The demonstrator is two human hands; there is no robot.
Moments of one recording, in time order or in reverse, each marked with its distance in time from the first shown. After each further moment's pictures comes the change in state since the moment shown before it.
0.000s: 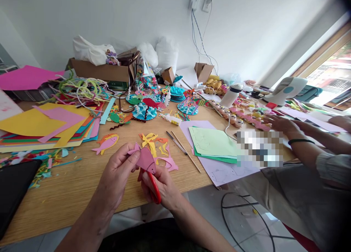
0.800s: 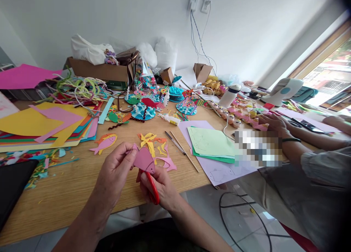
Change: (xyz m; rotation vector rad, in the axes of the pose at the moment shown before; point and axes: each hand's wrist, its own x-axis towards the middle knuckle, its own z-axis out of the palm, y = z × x) left_hand 0.003 -0.007 -0.007 0.150 -0.005 0.140; right_hand -0.002 -0.001 0.001 -0.023 -0.011 -0.039
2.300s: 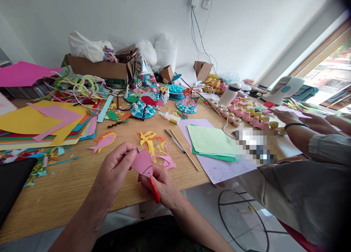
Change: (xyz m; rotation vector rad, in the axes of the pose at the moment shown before) left_hand -0.001 -0.001 -0.003 0.049 -0.049 -0.002; right_hand -0.003 0.003 -0.006 -0.036 0.005 -0.016
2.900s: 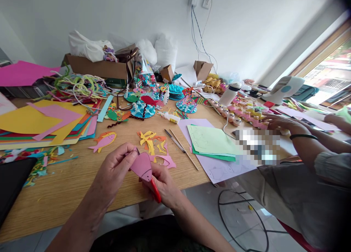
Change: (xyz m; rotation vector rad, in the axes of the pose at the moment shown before) left_hand 0.001 0.001 -0.003 0.044 -0.076 -0.022; right_hand -0.002 -0.001 -0.002 -0.055 0.026 -0.001
